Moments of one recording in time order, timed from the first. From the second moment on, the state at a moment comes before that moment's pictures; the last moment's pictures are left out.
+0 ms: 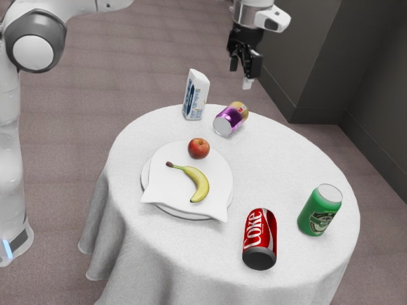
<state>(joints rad) 0.15 0.06 -0.14 -1.31 0.02 1.49 -0.05</state>
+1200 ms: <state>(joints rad) 0.14 0.04 -0.17 -1.72 0.03 1.59 0.63</state>
